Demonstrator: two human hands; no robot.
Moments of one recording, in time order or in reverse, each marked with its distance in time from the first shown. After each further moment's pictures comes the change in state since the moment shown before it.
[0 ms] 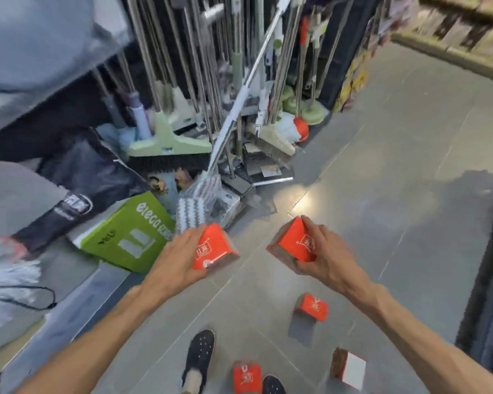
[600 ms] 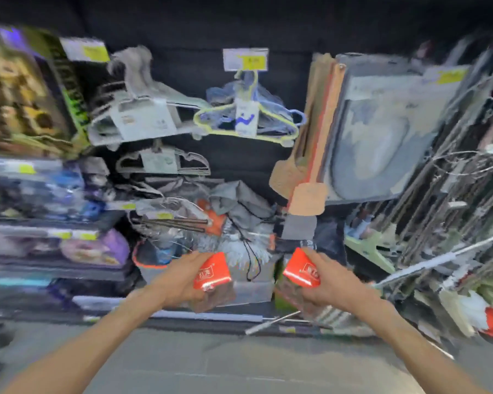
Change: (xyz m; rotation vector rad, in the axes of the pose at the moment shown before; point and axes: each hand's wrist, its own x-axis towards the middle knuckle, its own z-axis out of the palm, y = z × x) left_hand -0.539 -0.017 -0.212 0.038 0.366 -0.682; right_hand -0.202 -0.424 -0.122 -0.232 -0.284 -0.946
